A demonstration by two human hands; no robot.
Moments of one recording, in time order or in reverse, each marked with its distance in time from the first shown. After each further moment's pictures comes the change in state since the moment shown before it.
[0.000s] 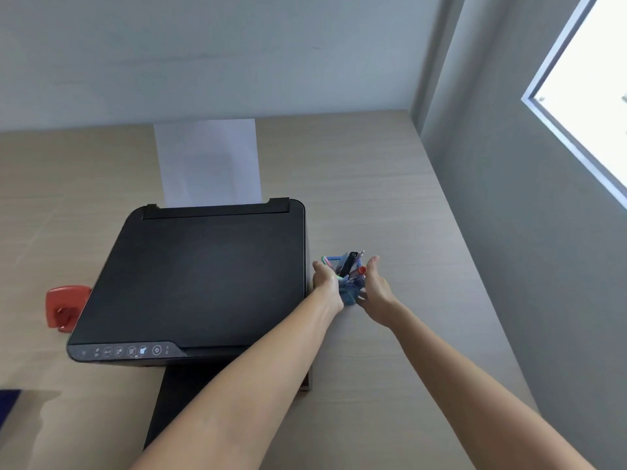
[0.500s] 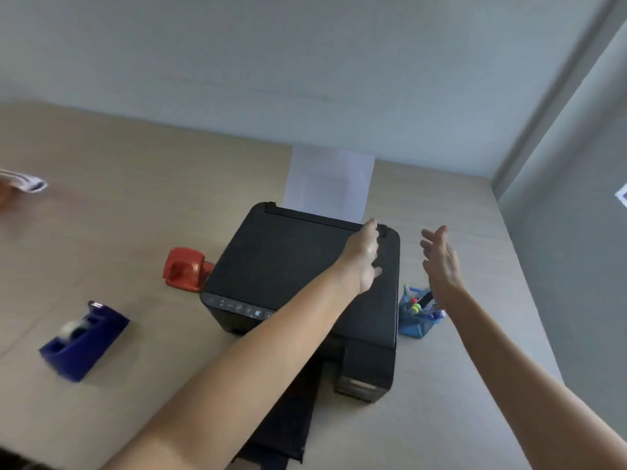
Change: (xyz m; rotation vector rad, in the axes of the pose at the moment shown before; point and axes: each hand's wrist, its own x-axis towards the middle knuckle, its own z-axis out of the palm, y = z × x) left_hand -0.119 0.092 -0.137 -0.076 -0.403 0.321; right_hand -0.079 -0.089 0.096 -0.278 0.089 -0.586
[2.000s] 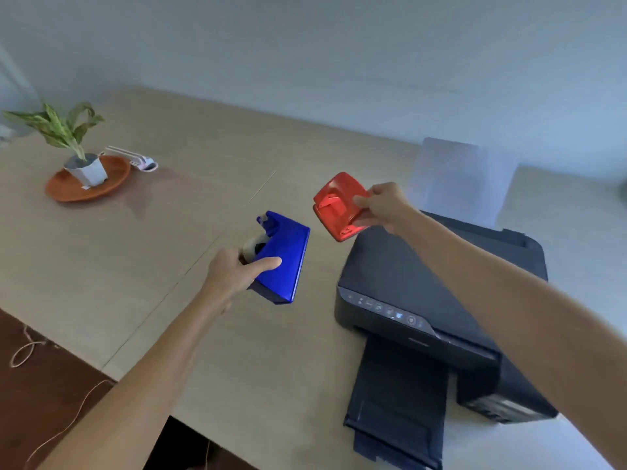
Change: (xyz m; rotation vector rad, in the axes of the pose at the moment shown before) left_hand -0.124 0.040 -0.431 0.489 0.587 0.311; right_hand -0.056 -0.103 0.346 -0.180 -0.500 0.061
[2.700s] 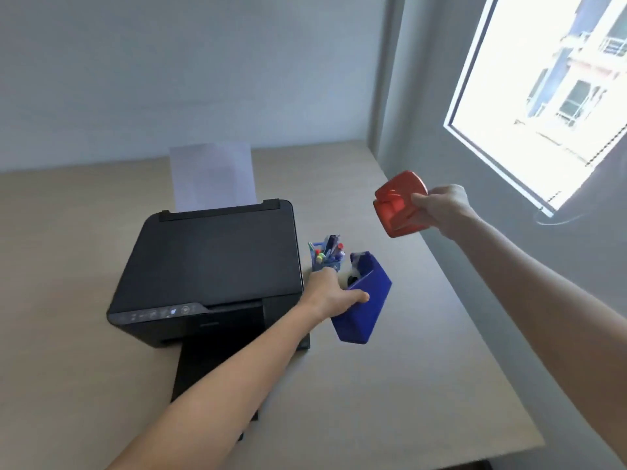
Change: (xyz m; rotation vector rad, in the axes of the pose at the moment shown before) left_hand -0.240 0.088 0.441 0.595 -0.728 0.366; right_hand -0.268 0.175 -0.453 0.117 0.830 0.180
